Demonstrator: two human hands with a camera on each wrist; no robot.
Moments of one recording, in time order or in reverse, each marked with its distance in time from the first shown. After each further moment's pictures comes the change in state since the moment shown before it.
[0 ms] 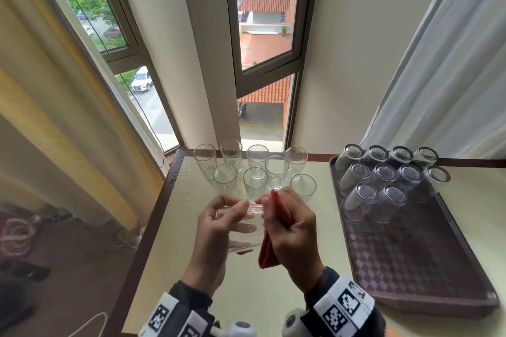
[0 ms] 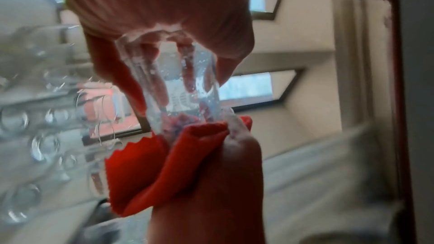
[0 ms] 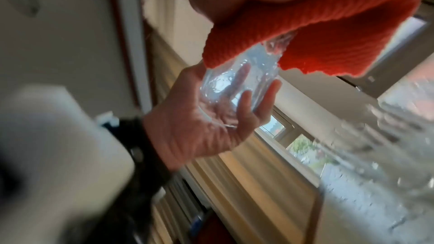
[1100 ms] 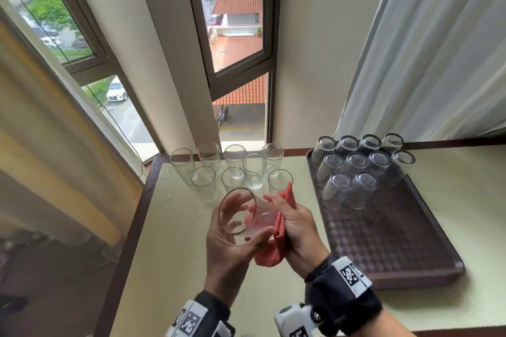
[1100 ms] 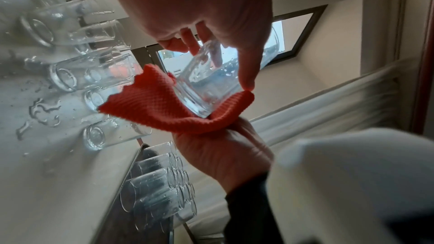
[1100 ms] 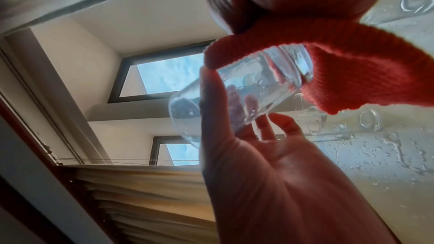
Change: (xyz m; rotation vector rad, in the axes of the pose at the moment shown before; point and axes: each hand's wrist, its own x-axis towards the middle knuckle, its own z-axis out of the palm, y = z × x) left_hand -0.016 -0.047 0.035 0.143 -0.034 0.363; right_hand 0.009 -0.002 -0.031 0.621 0.296 1.017
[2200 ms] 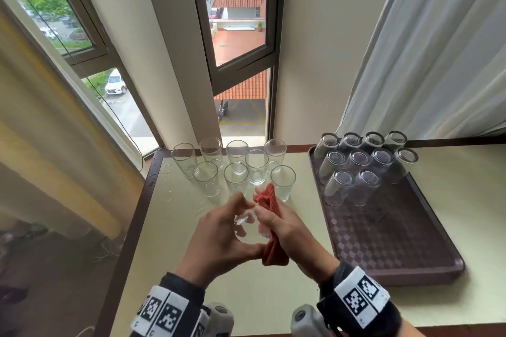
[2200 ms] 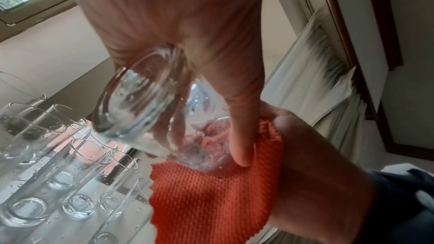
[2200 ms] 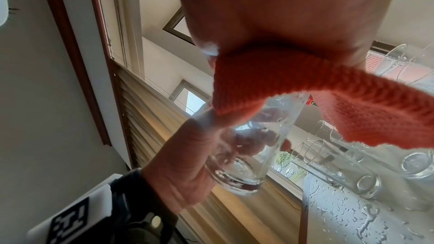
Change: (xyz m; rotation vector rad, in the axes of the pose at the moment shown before) left_hand 0.029 0.014 -0.036 0.598 -0.417 0.117; right_hand -0.008 0.004 -0.009 -0.652 -0.433 -0.240
